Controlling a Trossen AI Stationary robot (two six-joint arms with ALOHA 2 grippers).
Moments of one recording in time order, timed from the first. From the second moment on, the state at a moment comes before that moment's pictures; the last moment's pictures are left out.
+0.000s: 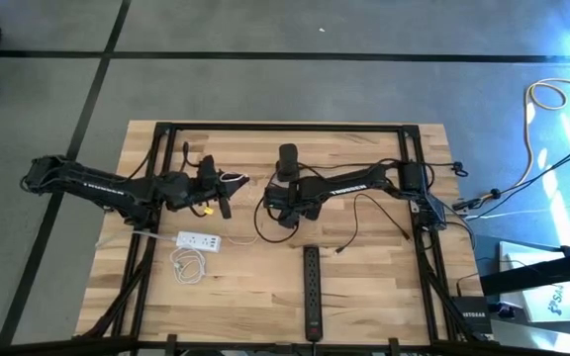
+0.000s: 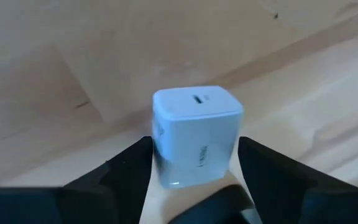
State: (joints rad) left arm -0.08 0.96 0.50 0.40 -0.51 -0.25; right arm -0.03 2.13 1.53 -0.69 0.26 -1.29
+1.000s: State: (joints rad) left arm -0.08 0.96 0.50 0.40 -0.49 -0.24; right arm 0.00 2.13 1.53 -0.78 0.20 -1.18
